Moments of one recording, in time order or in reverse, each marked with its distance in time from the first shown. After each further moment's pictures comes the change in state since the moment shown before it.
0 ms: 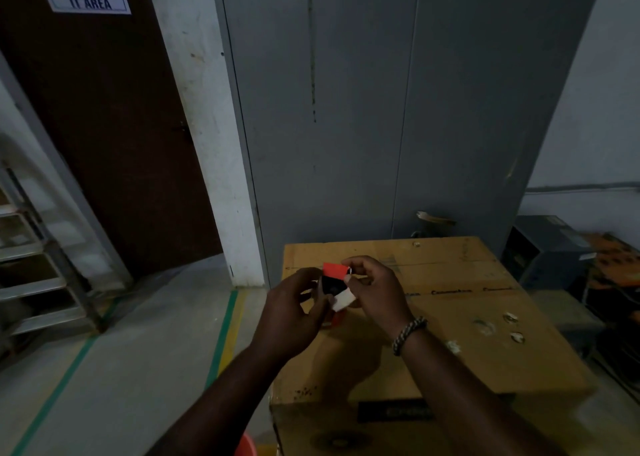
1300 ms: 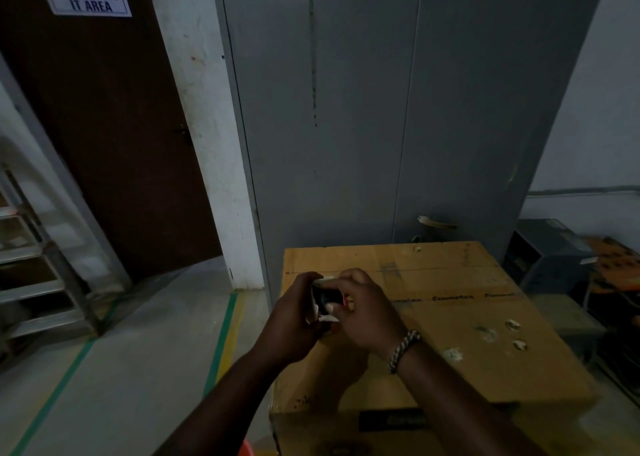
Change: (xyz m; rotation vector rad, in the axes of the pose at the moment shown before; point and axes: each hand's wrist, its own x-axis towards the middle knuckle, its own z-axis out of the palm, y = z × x) left_hand 0.009 -0.027 0.007 -0.034 -0.160 0.023; right_hand -0.021 -0.026 0.004 -0.326 -0.216 -0.157
